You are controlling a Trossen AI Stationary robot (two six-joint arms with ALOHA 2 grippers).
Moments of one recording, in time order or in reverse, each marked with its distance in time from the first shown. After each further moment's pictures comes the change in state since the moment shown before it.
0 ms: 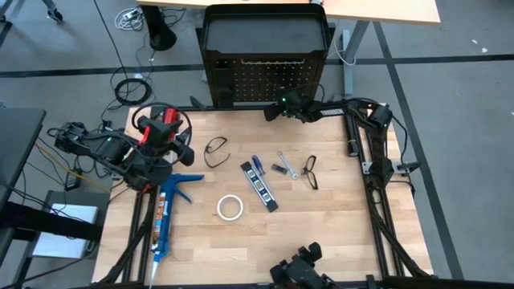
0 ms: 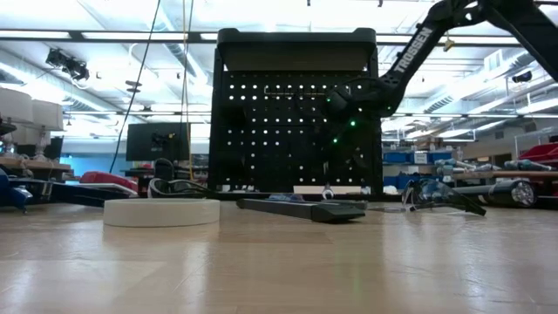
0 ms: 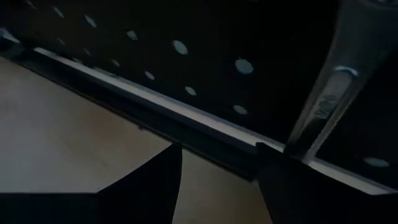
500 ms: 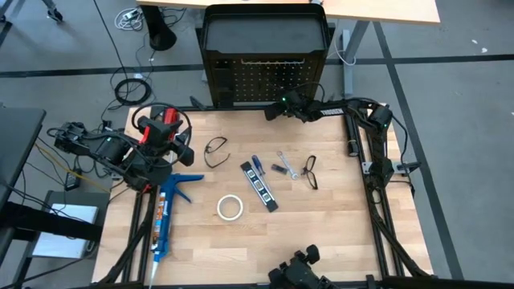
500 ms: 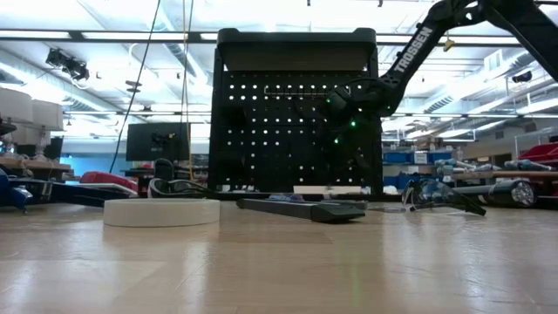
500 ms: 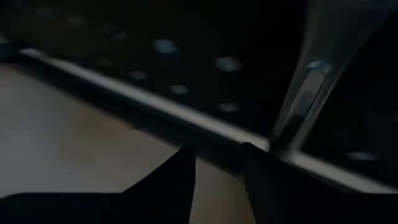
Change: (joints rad) left arm 0.000 0.000 0.000 0.003 0.006 -0.004; right arm 0.007 0.001 0.007 -0.035 0.030 0.019
